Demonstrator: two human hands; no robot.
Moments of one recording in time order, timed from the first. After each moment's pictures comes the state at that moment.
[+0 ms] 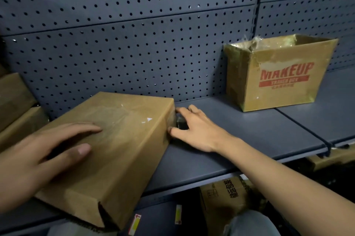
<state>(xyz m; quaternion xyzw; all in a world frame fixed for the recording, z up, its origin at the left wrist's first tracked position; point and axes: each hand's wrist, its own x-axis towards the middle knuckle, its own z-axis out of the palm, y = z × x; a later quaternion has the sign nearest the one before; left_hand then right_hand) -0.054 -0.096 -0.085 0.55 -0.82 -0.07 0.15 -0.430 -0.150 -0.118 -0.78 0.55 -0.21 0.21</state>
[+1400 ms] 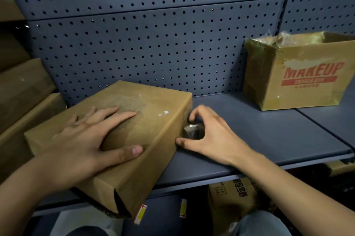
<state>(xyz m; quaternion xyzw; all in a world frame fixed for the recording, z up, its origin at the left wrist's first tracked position) -0.143 -0.062 -0.057 0.64 -0.76 -0.06 0.05 -0.421 -0.123 -0.130 -0.77 0.52 -0.30 0.23</state>
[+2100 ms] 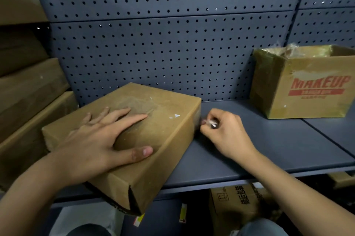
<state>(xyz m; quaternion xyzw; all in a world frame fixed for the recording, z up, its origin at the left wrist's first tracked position) -0.147 -0.053 -0.050 0.64 -0.76 -0.07 0.02 -0.420 -0.137 -0.129 -0.72 0.52 -0.42 0.17</state>
